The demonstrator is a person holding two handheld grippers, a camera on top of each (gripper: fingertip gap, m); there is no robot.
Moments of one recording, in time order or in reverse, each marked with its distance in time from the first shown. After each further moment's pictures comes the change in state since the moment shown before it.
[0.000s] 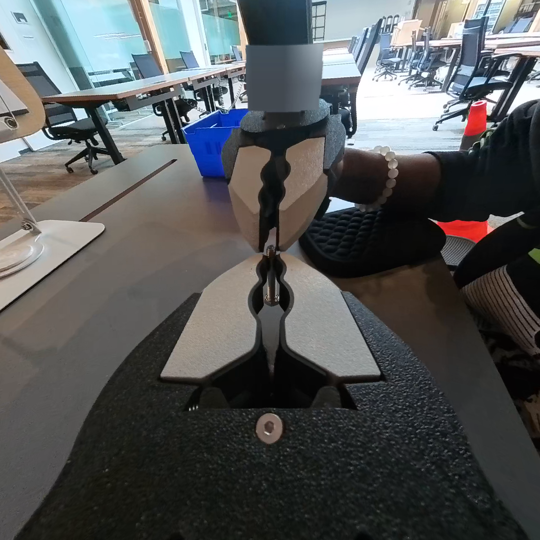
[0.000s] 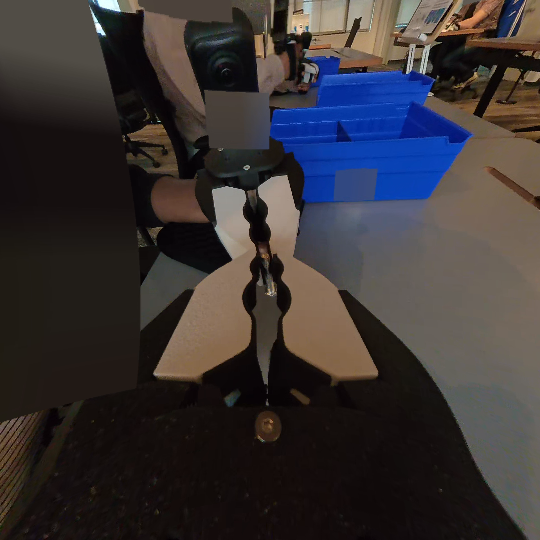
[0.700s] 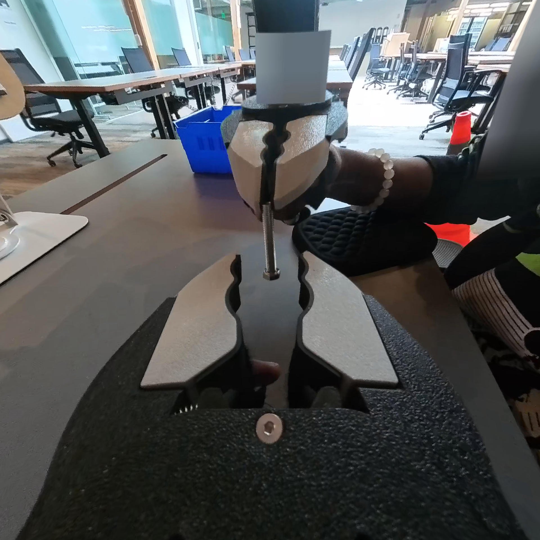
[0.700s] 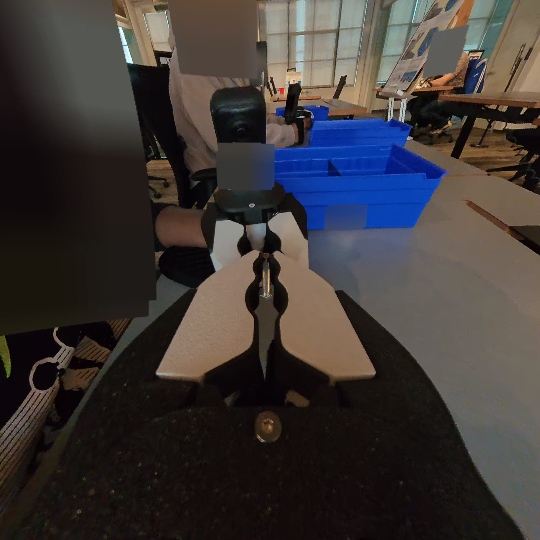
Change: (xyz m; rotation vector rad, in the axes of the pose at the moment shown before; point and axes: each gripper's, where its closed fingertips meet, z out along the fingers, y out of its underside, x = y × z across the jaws) left arm 0.002 0.007 0.004 0.008 0.030 -0.041; right arm 0.000 -0.017 -0.010 0.125 0.015 -0.015
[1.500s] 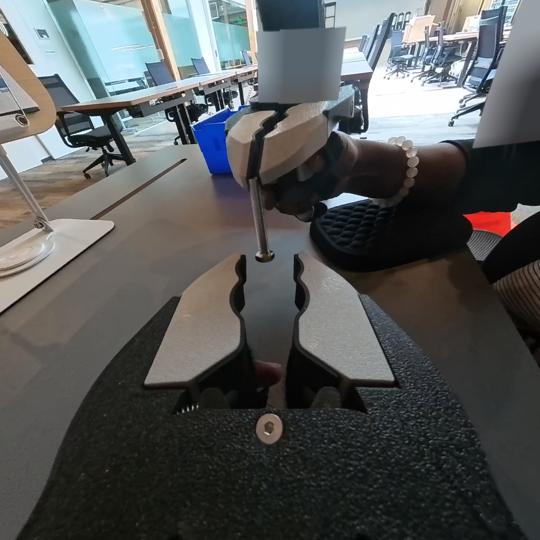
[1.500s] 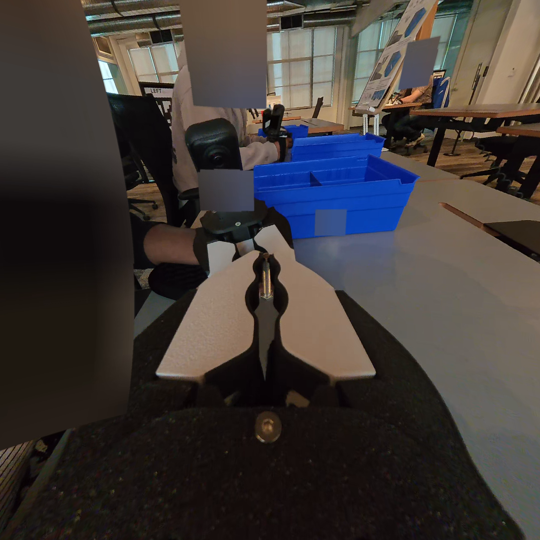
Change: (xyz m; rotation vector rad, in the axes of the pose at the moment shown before) left arm -0.008 0.008 0.003 0.001 -0.066 0.072; right arm 0.012 -0.004 -0.005 0.066 0.061 0.040
